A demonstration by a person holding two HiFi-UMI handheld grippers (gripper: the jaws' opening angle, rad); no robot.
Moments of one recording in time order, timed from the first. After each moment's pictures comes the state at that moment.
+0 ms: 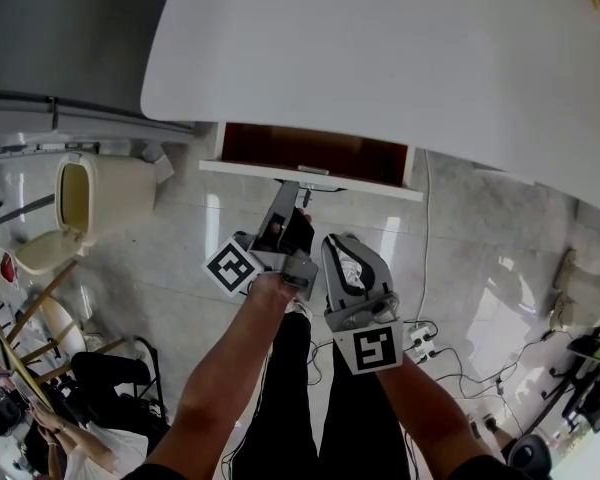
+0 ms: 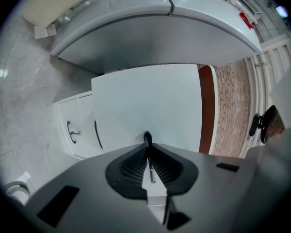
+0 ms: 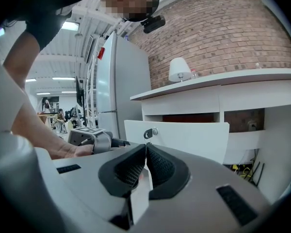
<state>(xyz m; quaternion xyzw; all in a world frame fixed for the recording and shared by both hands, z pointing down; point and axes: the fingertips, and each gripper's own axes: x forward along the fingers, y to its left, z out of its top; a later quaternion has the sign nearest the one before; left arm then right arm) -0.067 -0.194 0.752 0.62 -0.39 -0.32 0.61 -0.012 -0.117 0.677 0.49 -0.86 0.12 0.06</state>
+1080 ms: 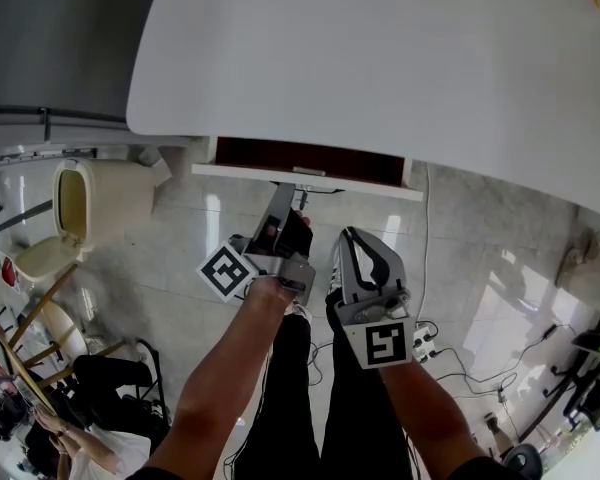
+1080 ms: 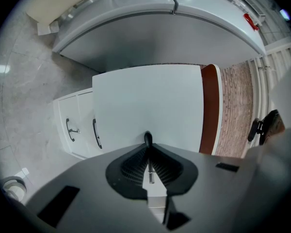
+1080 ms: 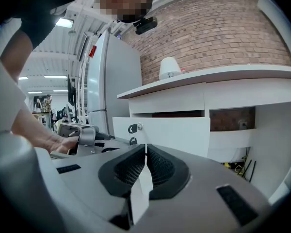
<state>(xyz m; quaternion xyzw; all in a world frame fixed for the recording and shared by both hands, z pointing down) -0.063 -0.200 0.749 0.61 -0.39 -0.32 0.61 0.021 -0.134 0.686 0.52 -0.84 0.12 0.07</state>
